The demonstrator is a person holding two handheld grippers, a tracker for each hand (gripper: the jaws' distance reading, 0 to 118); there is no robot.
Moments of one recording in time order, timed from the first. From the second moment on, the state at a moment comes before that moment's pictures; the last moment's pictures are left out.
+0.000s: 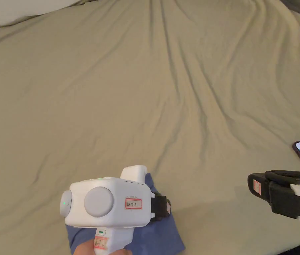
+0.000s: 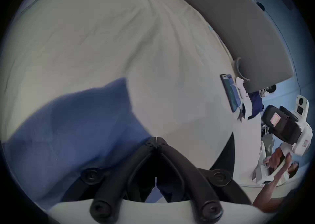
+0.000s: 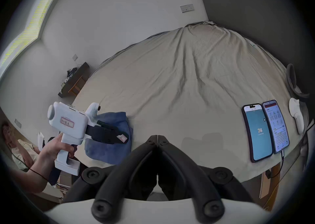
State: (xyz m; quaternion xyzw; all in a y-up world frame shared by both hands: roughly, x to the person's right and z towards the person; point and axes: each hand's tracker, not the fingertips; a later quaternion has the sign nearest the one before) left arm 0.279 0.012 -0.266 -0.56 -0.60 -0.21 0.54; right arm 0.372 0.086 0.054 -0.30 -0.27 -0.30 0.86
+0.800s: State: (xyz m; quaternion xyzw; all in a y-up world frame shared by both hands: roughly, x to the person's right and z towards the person) left arm 0.030 0.058 -0.403 -0.56 -0.49 0.05 0.66; right arm 0.338 -0.016 -0.162 -0.46 -0.10 -0.25 0.84
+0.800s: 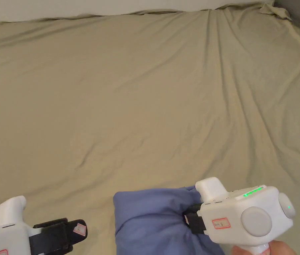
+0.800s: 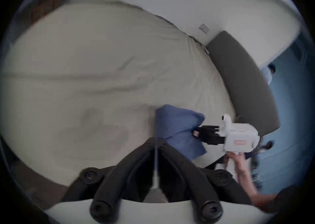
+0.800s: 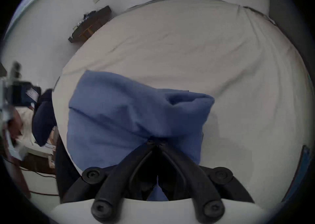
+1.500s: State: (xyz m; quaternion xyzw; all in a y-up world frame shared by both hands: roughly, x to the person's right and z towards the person) left arm 0.125 -0.059 -0.414 -0.64 -0.58 0.10 0.49; right arm 0.393 -0.033 -0.154 -0.44 0.00 -0.37 0.81
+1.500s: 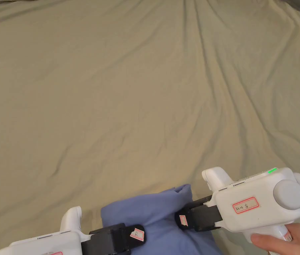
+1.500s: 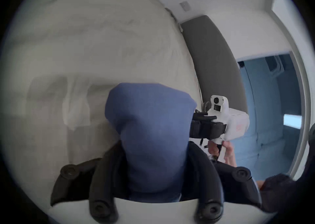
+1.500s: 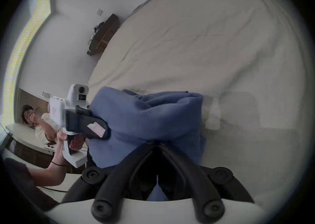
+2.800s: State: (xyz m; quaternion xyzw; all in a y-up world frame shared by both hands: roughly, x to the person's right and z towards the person) left arm -0.149 0.144 -0.603 -0.37 -0.27 -0.07 0.89; right arm 0.303 0.088 -0.180 -0.35 0.01 -0.30 0.89
